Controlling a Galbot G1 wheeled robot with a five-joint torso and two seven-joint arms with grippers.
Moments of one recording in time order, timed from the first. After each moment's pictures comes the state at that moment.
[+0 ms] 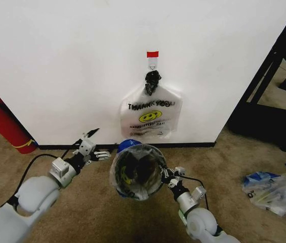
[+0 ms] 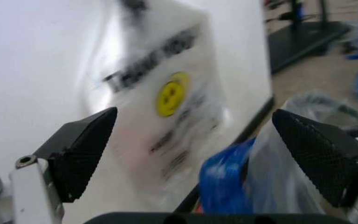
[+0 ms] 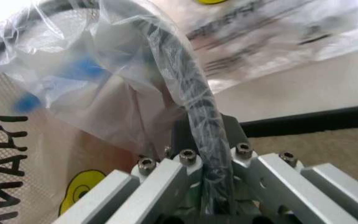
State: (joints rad) left arm 1.19 -0.69 -0.34 -1.99 -0.43 -0.09 0.31; right arm -1.26 1.11 0.05 1.72 0.79 0.21 -0.15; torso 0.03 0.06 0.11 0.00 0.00
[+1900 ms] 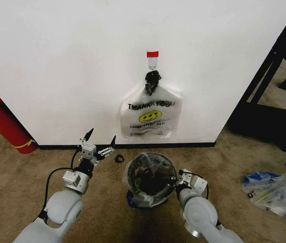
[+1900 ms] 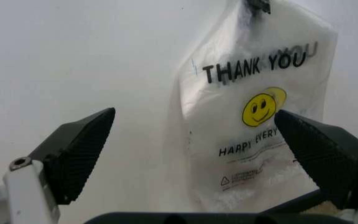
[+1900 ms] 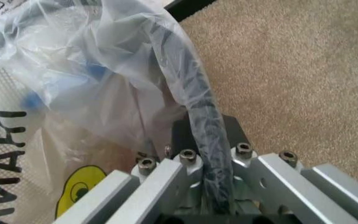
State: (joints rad) left arm 1.30 -0.99 -0.31 -1.96 -0.28 -0.19 -0.12; right arm -1.24 1.17 0.07 1.96 1.07 -0.29 0.74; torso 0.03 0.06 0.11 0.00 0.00
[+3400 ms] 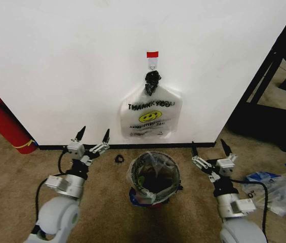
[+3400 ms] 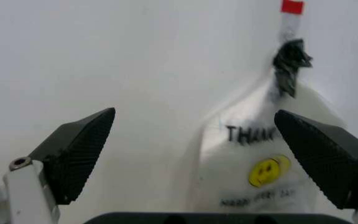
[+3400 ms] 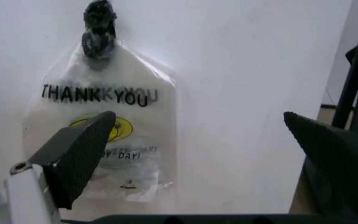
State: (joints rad) left arm 1.40 -1.20 -0.56 -2.11 -0.46 -0.12 0.04; right arm -1.67 1.19 0.44 2.26 0.13 0.17 0.27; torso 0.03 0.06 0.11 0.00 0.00
